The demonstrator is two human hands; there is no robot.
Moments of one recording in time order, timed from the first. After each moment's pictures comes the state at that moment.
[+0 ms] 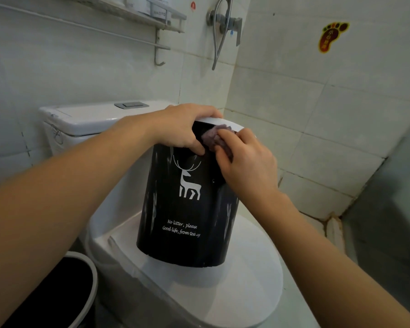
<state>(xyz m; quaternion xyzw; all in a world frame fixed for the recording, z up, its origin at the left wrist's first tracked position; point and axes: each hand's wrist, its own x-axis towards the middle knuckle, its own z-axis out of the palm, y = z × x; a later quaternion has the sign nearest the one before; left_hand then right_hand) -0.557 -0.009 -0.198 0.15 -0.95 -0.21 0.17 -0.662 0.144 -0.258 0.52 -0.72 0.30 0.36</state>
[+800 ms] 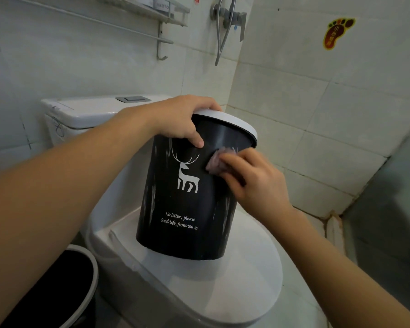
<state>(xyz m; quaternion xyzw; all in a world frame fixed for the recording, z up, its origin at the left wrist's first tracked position) -0.556 -0.020 -0.200 0.16 -0.93 -0.27 0.18 -0.686 0.176 -0.289 0.64 -0.63 0.27 0.35</state>
